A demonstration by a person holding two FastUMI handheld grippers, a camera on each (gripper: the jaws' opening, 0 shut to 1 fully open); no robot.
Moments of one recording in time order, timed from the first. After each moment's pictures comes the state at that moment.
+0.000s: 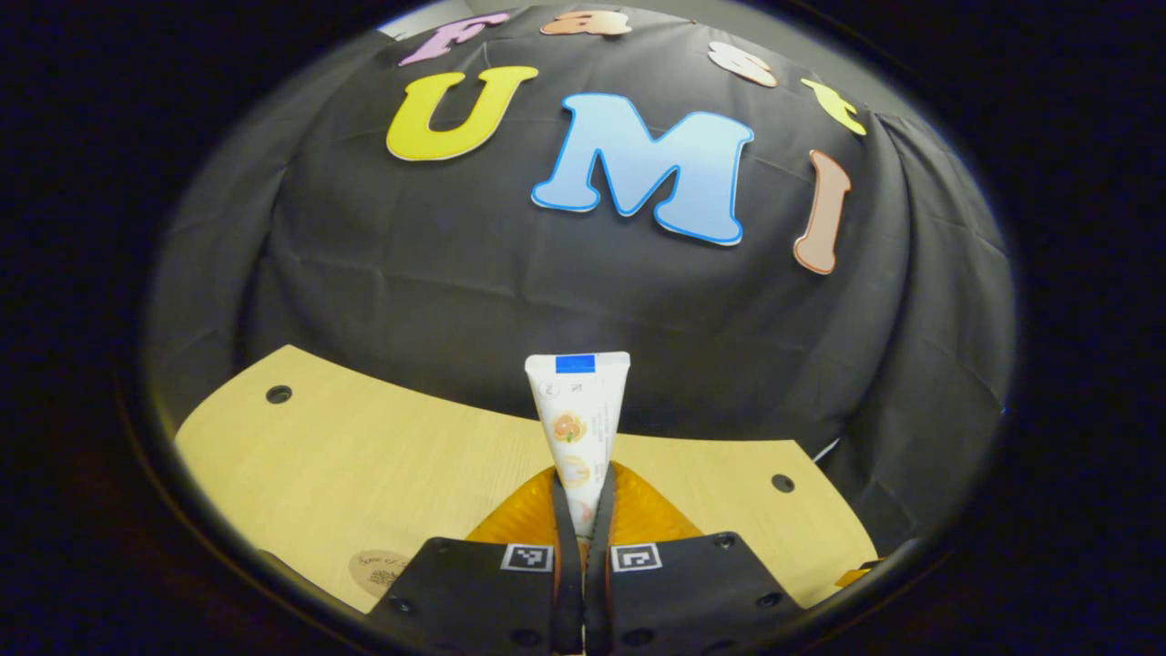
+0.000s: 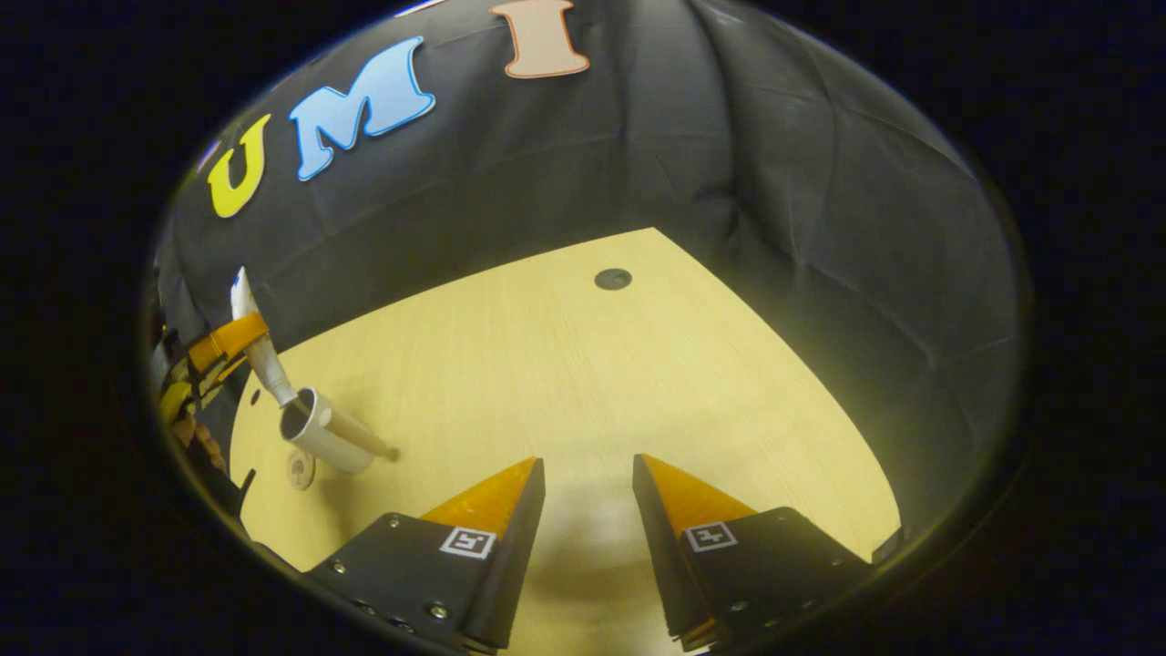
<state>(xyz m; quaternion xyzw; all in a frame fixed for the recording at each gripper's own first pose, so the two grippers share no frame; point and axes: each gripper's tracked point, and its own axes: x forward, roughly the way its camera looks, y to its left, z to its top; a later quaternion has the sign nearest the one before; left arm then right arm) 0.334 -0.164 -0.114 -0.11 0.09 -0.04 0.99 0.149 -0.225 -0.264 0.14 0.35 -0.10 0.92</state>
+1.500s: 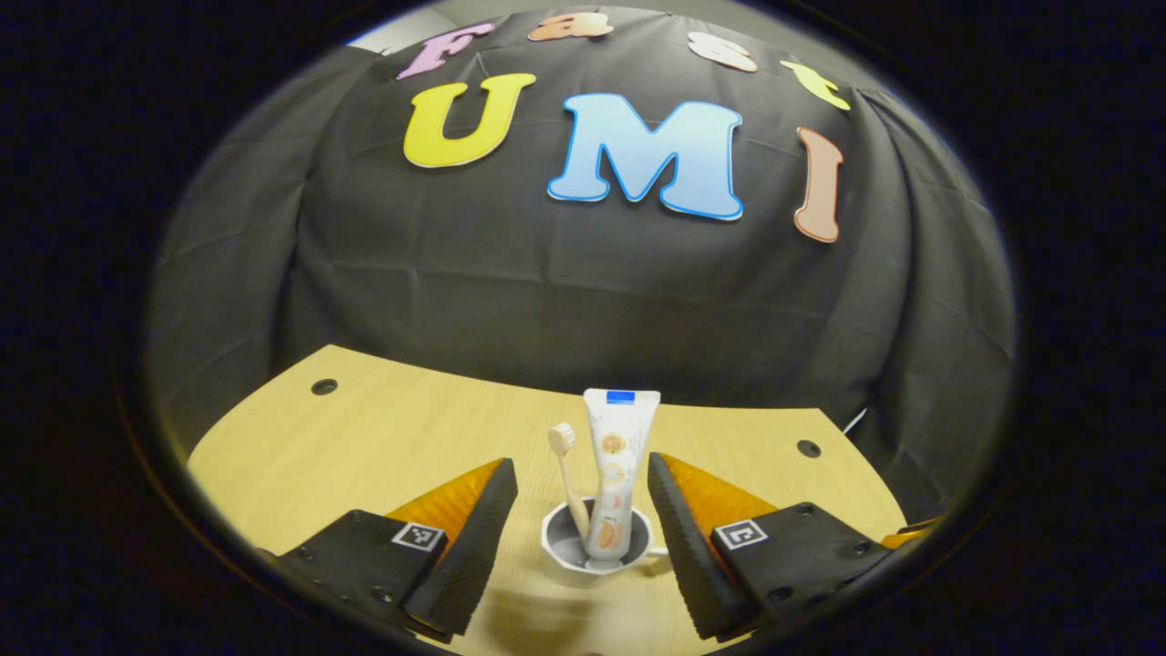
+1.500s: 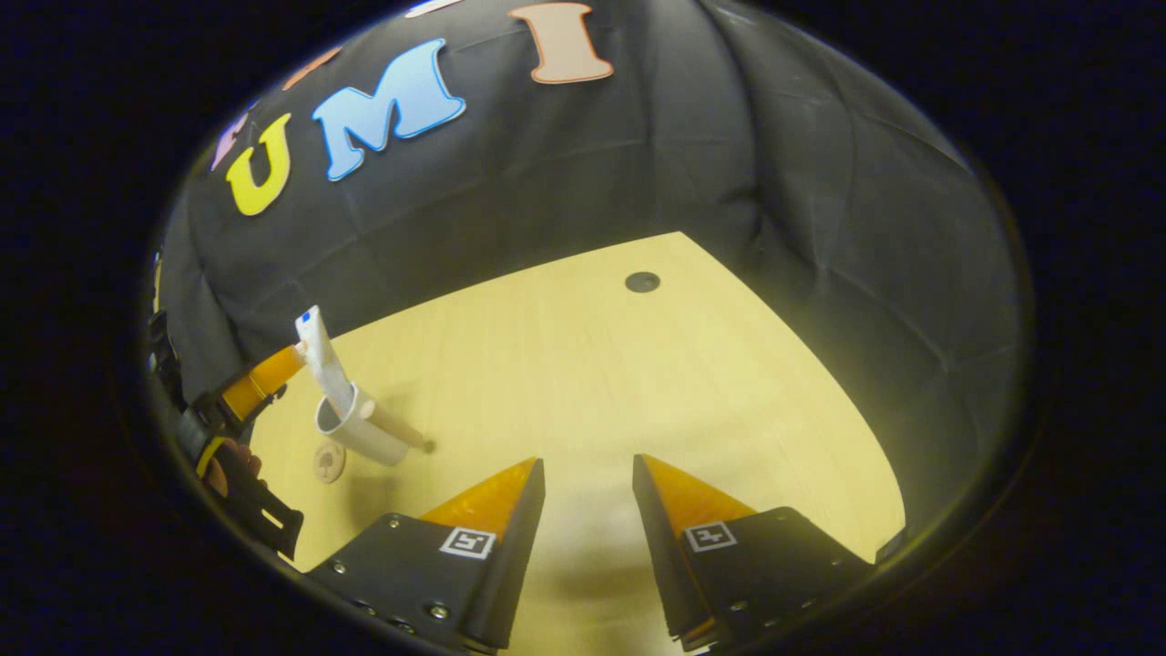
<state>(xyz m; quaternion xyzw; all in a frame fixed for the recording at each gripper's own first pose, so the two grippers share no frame) 0.270 -0.148 -0.139 -0.07 0.11 0.00 0.99 0.147 -0.188 -0.238 0.14 0.34 -0.03 0.93</state>
